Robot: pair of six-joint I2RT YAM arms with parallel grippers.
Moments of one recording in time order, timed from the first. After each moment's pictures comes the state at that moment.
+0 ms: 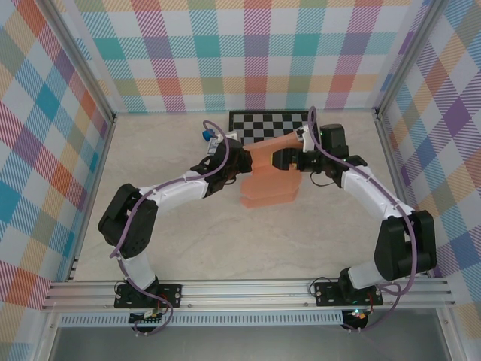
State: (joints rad) left arm -0.67 1.77 1.20 0.02 -0.16 -0.65; right arm 0.26 1.47 1.08 -0.30 -0.68 0.31
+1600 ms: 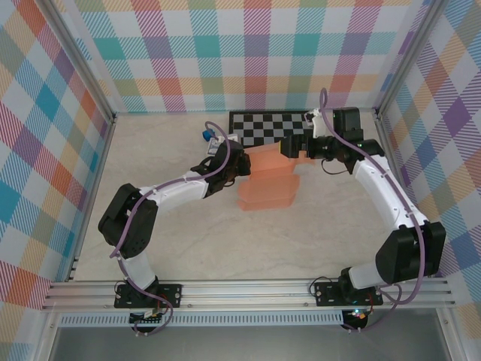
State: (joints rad) left arm -0.67 1.77 1.19 -0.03 -0.17 -0.62; right arm 0.20 1.44 1.32 -0.60 -0.66 0.20
